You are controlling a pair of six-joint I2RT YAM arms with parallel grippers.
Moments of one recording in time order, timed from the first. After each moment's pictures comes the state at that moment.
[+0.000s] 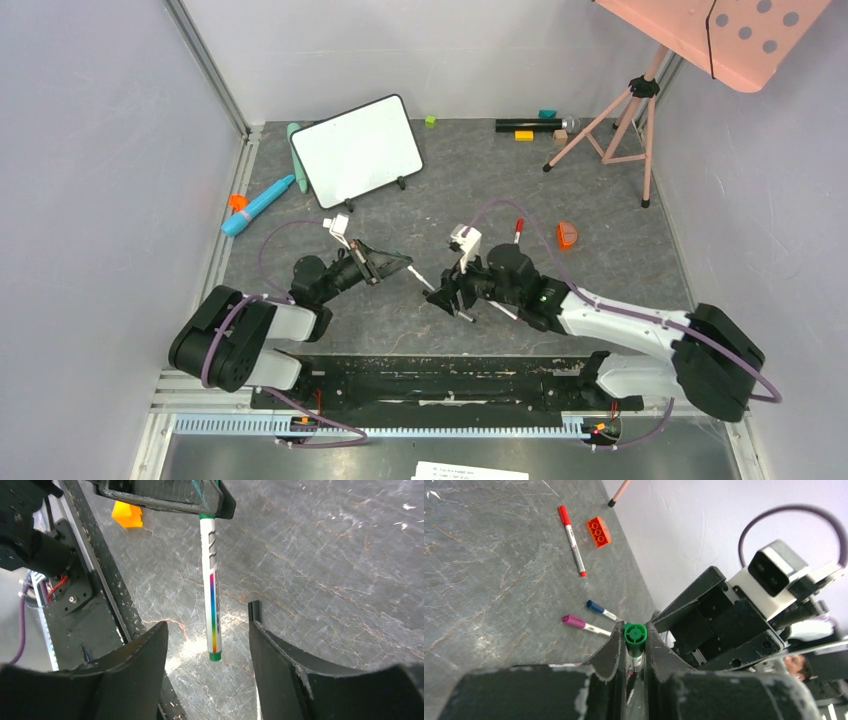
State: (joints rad) left arm -0.37 1.39 0.16 1.29 0.62 -1.09; right arm 0.91 1.25 0.60 0.22 -0.23 0.20
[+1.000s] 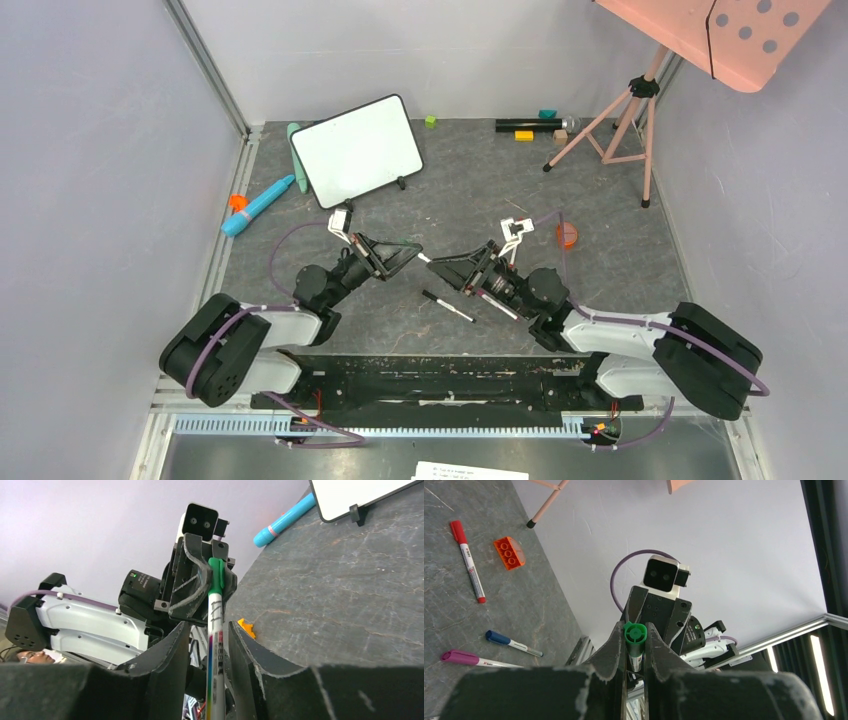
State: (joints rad) left arm -0.53 1.34 0.19 1.47 0.40 -1.42; right arm 0.91 1.22 0.32 1.10 -0.06 0.89
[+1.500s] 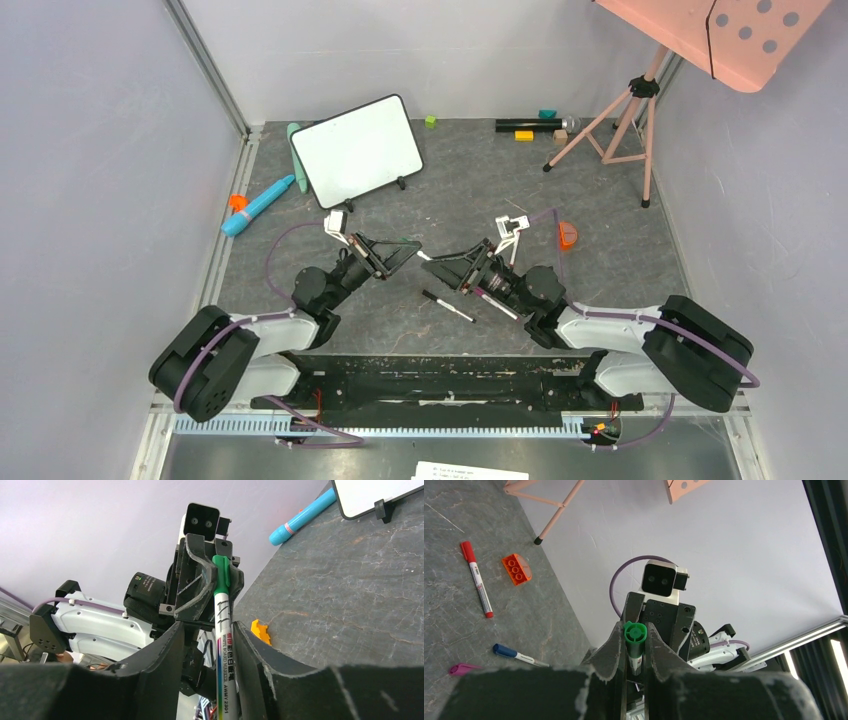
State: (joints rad) left arm -0.57 1.26 0.19 1.40 0.32 -1.35; right arm 0.91 1.28 0.35 1.17 -0.10 0.94
